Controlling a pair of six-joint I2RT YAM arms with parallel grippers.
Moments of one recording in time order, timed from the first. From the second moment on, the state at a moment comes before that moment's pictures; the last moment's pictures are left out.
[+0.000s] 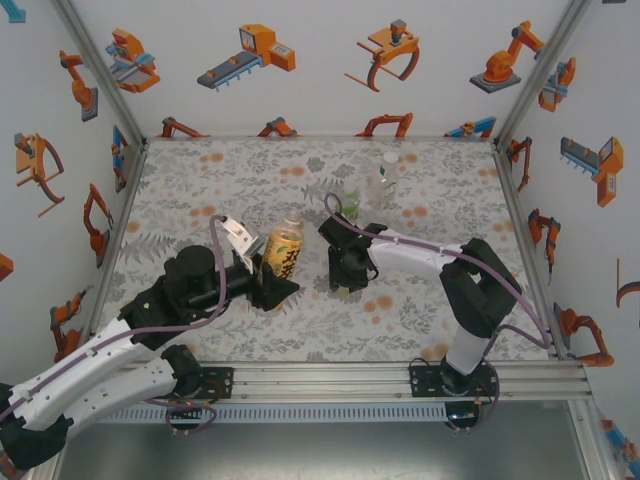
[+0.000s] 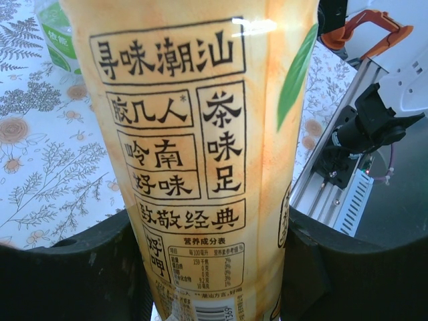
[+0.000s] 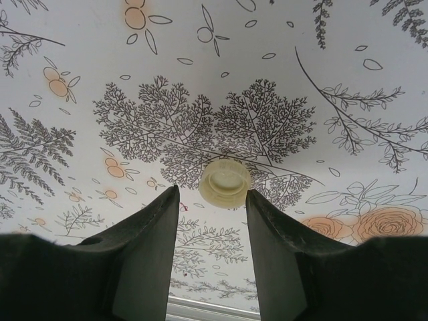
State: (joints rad) left arm -0.93 0.68 0.71 -0.26 0.15 -0.23; right arm 0.82 1.74 1.12 -0.65 0.02 0.73
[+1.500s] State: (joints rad) left arm -0.93 0.69 0.70 -0.26 0.15 -0.24; right arm 0.82 1.76 1.15 -0.67 0.02 0.73
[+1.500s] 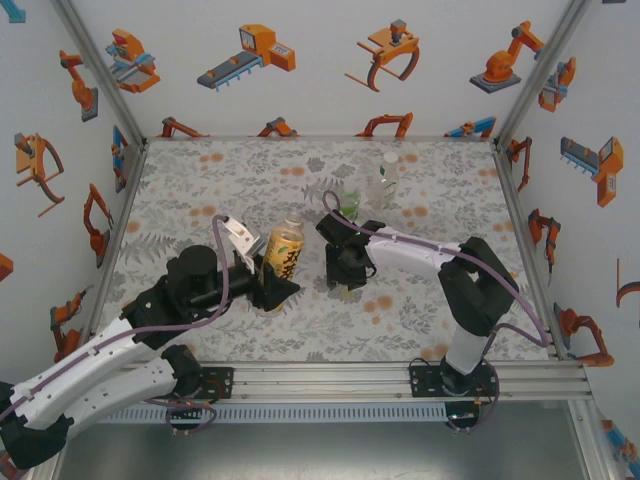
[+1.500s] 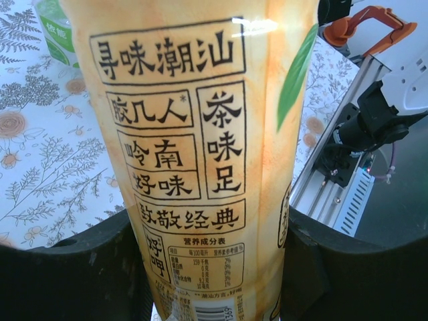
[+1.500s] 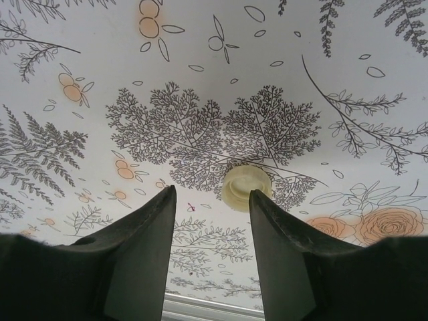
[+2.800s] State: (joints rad) left arm -0.93 0.69 0.70 -0.26 0.15 -0.24; right arm 0.82 1.76 1.14 -0.68 0.04 0.75
